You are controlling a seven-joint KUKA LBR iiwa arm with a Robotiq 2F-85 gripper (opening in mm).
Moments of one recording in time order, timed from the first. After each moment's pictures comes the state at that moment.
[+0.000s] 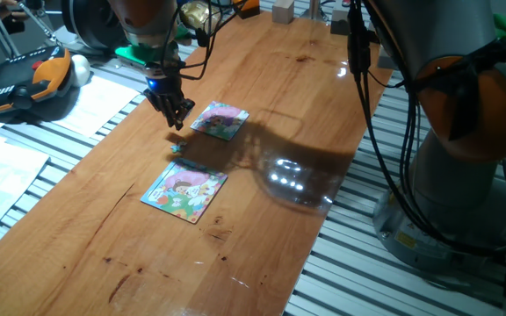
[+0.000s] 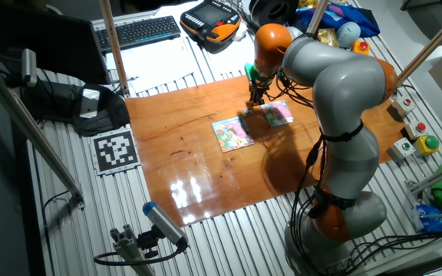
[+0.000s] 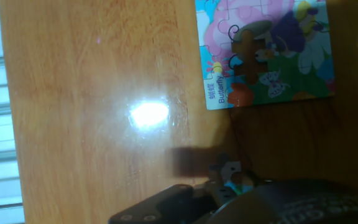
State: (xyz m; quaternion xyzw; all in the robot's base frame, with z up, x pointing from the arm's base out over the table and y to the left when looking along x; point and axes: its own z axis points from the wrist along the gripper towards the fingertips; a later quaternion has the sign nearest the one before) arm 0.605 0.014 0.076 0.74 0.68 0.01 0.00
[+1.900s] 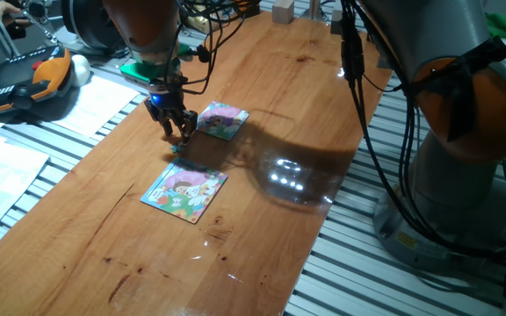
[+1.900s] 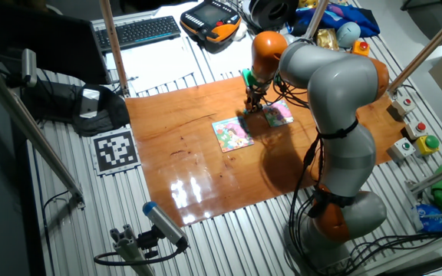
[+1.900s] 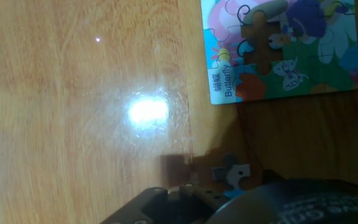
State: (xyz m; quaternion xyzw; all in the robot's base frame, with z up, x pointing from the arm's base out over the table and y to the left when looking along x) arm 0.605 0.017 0.038 0.73 0.68 0.00 0.00
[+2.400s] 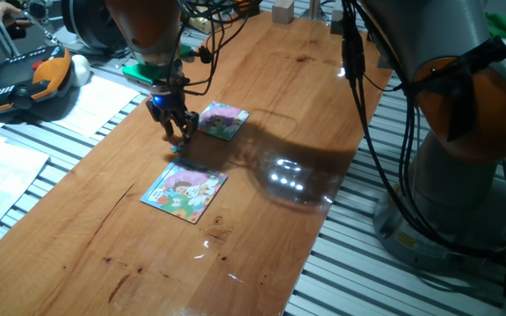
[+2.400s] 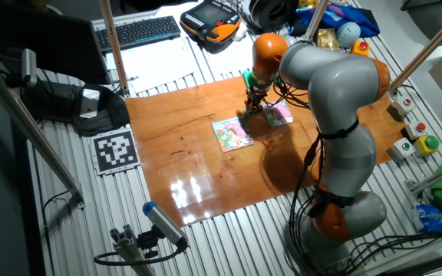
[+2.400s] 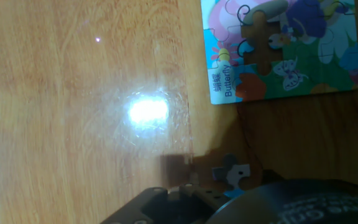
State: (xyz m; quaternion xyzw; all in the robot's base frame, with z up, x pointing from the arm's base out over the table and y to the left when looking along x) arm 0.603 0.016 0.033 0.73 0.68 0.01 0.00
